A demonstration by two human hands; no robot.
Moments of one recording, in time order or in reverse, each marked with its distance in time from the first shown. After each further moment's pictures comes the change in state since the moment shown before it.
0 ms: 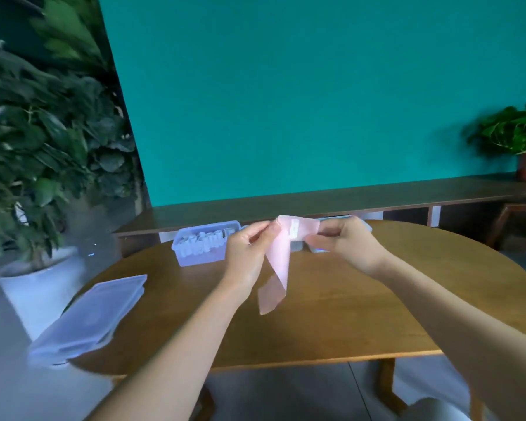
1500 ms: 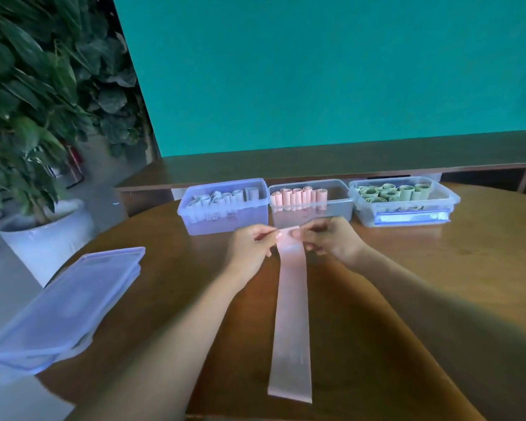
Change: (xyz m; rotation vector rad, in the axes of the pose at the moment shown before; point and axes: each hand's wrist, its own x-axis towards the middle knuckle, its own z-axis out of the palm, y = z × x) left_hand 0.100 -0.186 -0.054 0.416 -0.048 -0.195; right_hand 0.123 0.134 0.147 0.202 -0.164 0.261
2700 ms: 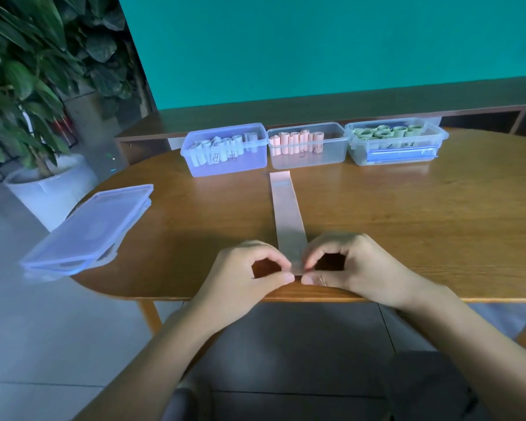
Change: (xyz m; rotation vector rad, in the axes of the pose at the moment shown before) left_hand -0.198 0.020 -0.053 0.282 -0.294 0.254; right_hand -0.189 -0.006 0.015 -0.345 -0.298 -0.317
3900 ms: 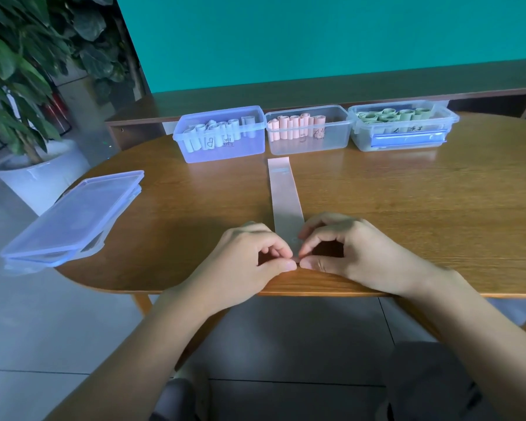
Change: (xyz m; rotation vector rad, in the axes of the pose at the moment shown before) left_hand 0.019 -0.002 0.001 0.151 -0.083 0.056; right_hand 0.009 0.008 -0.003 -0.076 -0.034 -0.021
